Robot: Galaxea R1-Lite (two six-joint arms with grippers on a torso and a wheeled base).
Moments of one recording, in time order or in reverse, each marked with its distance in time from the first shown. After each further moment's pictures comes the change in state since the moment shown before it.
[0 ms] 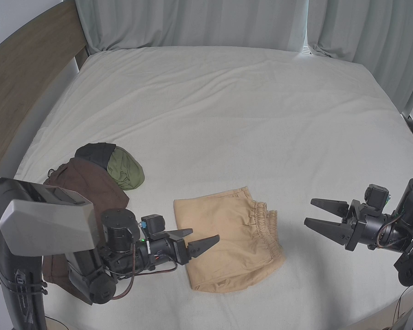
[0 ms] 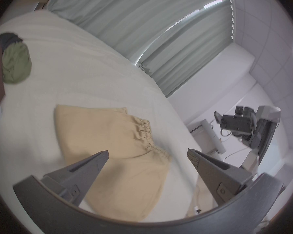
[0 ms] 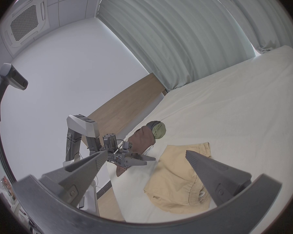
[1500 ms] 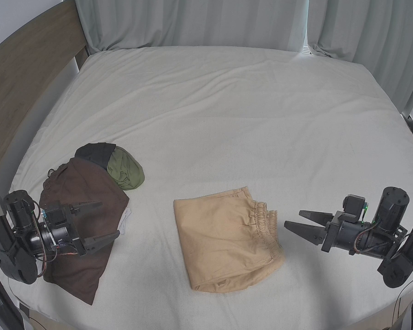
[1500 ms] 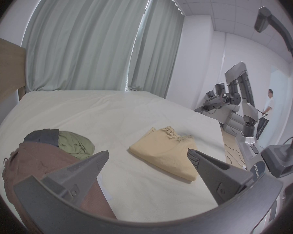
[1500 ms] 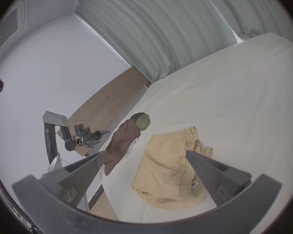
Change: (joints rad) left arm 0.647 -0.290 0.272 0.004 -0.588 0.670; right arm 0.057 0.163 -0.029 -0.001 -0.184 0.029
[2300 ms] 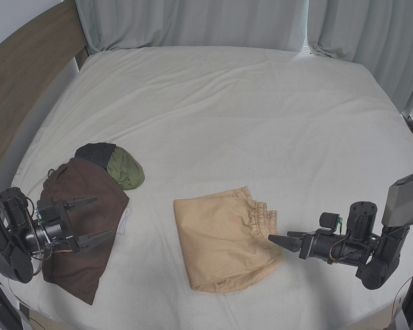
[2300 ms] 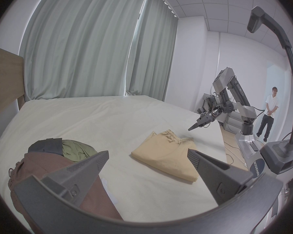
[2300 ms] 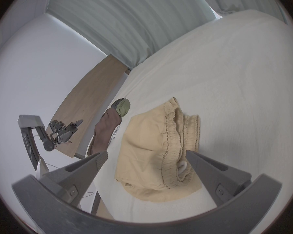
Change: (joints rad) left arm 0.033 -0.046 0.000 0.008 -0.039 0.014; right arm 0.026 0.258 -0.067 -0.001 -0.108 0.078
